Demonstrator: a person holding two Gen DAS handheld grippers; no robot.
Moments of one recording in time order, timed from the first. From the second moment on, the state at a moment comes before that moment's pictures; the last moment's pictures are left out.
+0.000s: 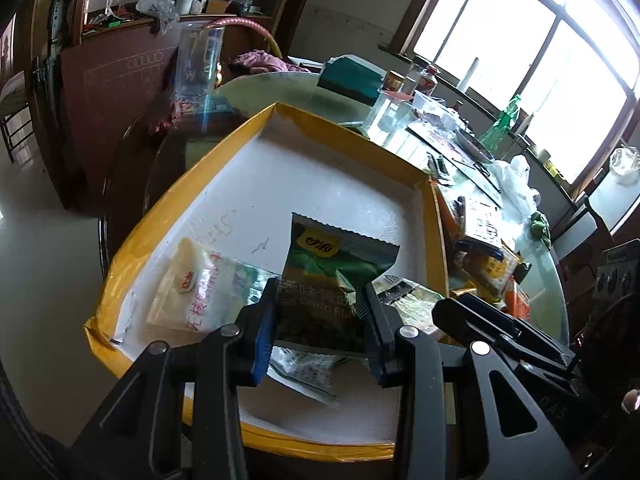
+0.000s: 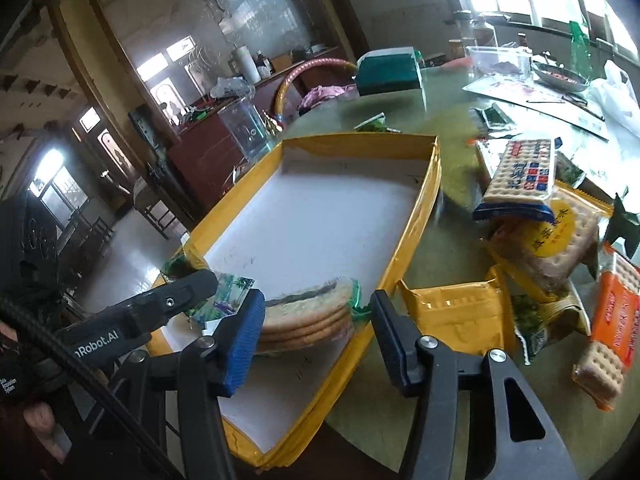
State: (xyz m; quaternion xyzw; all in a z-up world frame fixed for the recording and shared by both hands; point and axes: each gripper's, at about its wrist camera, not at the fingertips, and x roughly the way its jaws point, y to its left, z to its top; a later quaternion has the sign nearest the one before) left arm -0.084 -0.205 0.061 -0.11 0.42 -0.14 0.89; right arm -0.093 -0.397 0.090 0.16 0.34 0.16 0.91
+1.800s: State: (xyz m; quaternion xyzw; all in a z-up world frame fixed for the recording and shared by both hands) left arm -0.126 -0.312 0.094 -0.02 0.38 -0.20 0.90; right arm -0.171 -0.525 0.057 0.27 0.33 0.04 0.90
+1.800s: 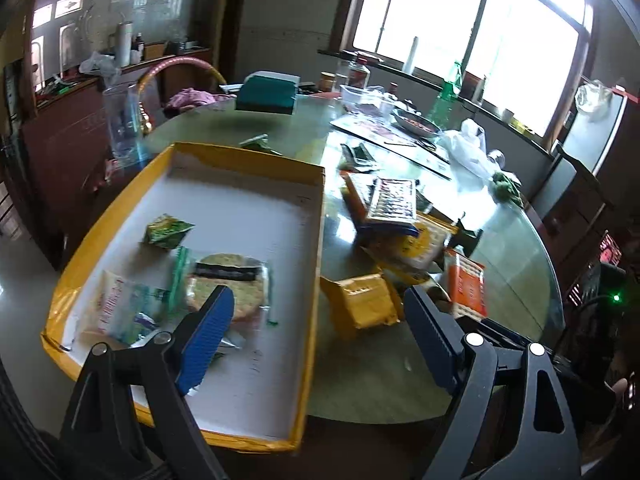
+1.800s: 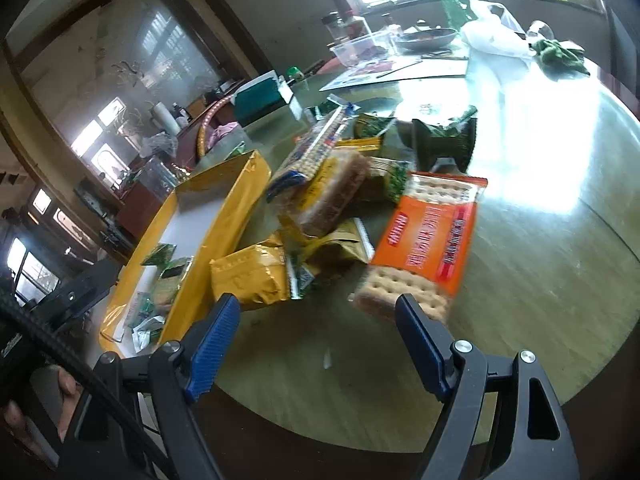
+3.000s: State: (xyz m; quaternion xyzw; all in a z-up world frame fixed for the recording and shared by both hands) left arm -0.133 -0.356 0.075 0.01 0.42 -0.25 0.87; right arm -0.184 -0.563 0.053 0.27 0.33 0.00 0.90
